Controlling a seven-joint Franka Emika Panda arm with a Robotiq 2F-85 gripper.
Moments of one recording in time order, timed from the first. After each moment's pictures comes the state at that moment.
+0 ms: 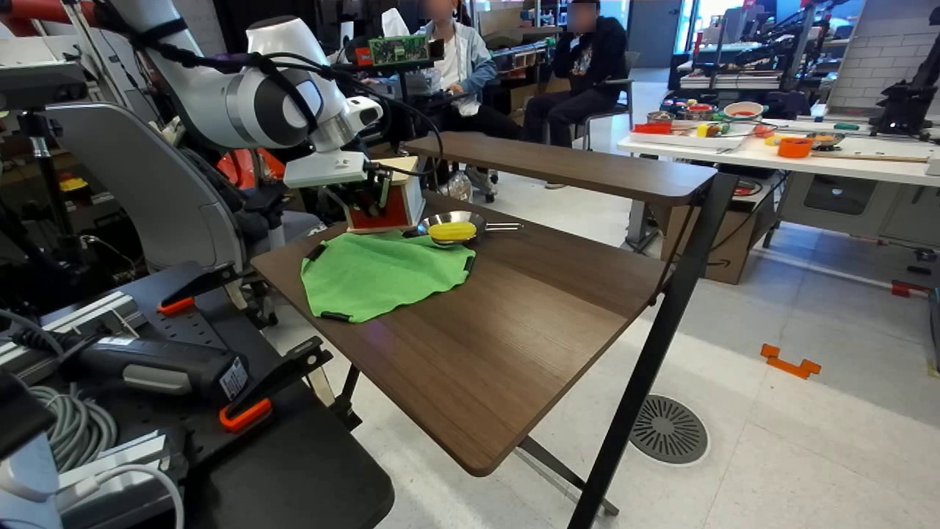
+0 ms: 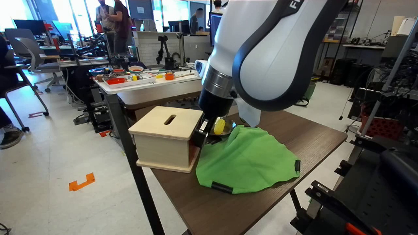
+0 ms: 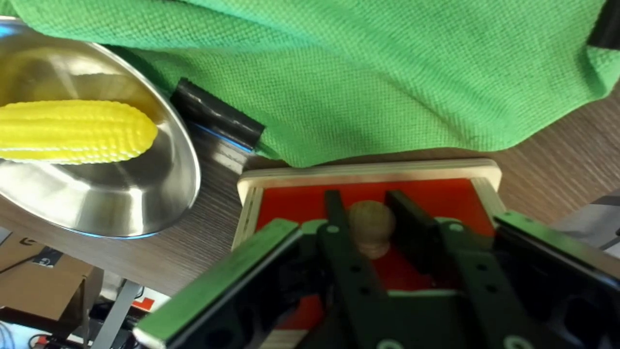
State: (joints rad) arm 0.22 0.75 0.06 -2.03 -0.19 3.13 -0.23
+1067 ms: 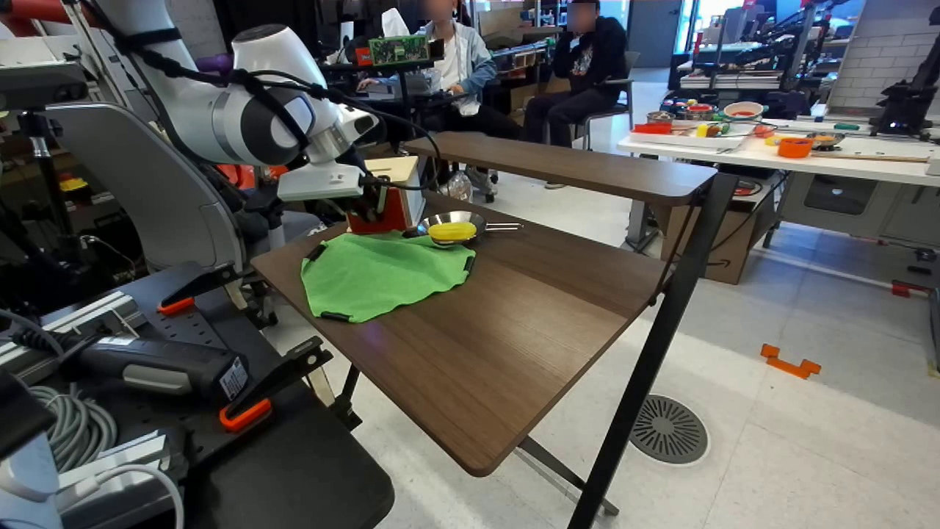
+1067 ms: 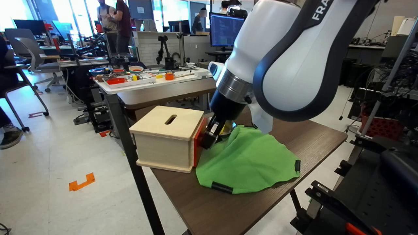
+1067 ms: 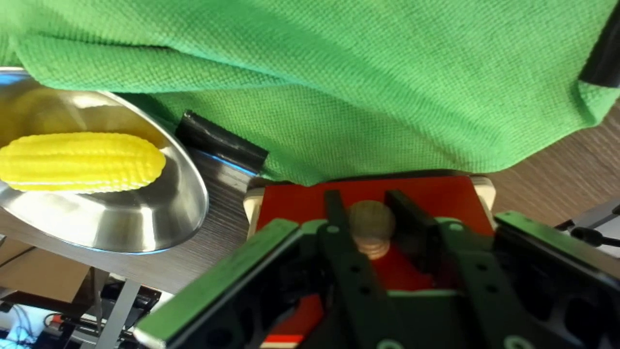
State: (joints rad) arm 0.16 0.74 0.09 -2.12 -0.19 3.28 -0.25
